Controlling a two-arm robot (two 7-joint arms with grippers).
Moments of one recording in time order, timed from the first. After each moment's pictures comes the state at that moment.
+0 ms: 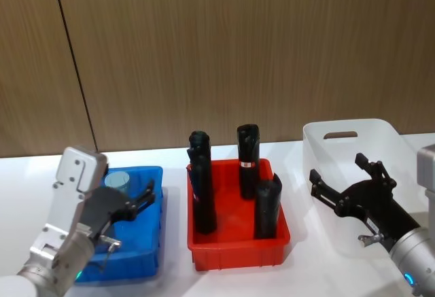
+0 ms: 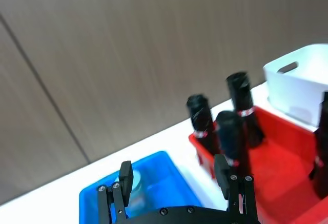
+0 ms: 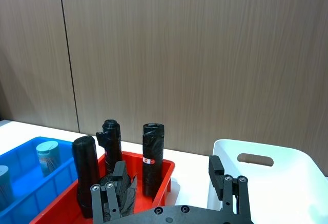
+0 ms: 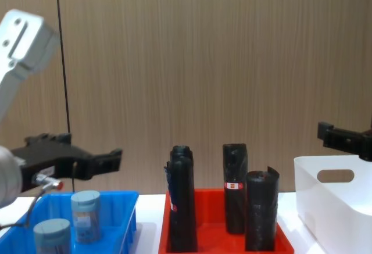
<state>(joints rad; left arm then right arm) -0.19 0.48 0.37 -1.62 -0.31 0.13 0.02 -0.01 0.34 -0.23 -1.77 0.29 0.03 0.07</state>
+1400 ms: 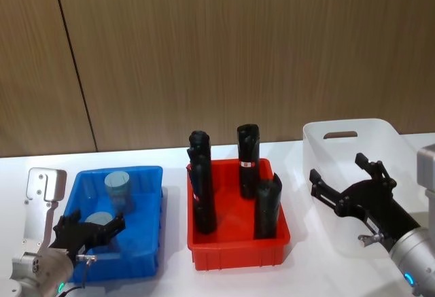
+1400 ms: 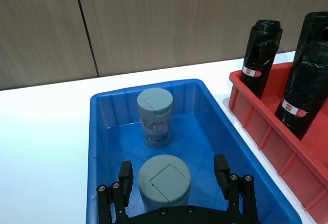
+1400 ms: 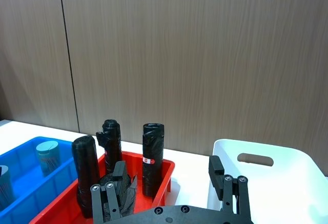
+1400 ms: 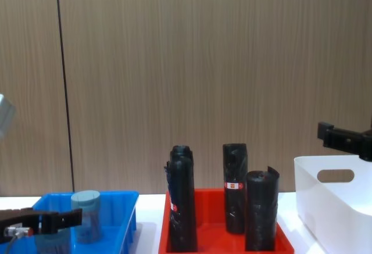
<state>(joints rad) -0.24 0.43 0.32 -1.37 -0.53 0.22 0.03 -0.01 0.34 -0.23 -1.77 0.29 0.03 0.07</state>
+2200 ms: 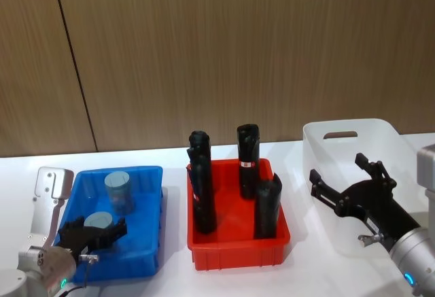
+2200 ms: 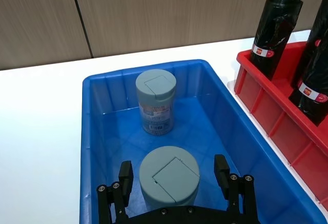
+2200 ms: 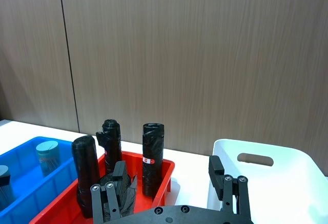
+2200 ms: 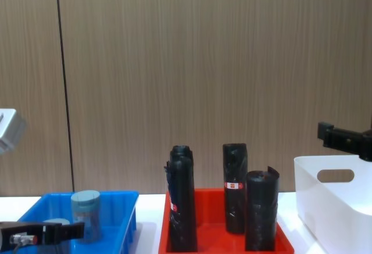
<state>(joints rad) -0.31 0.39 0.31 -1.26 -0.50 0.28 -0.02 -0.01 0.34 -0.23 -1.77 0.29 0.03 0.07</state>
